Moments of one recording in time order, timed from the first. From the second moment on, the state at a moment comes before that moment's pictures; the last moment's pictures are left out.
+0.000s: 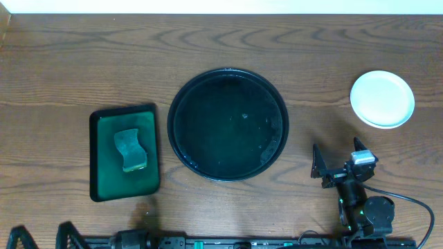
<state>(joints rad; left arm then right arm) 0.12 0.14 1.29 -0.82 -0.04 -0.43 0.07 0.01 0.01 -0.06 -0.12 0.04</state>
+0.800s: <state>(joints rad) 0.12 0.00 0.60 -0.34 -0.10 -0.46 0.07 0.01 0.01 -0.06 -0.12 0.04</state>
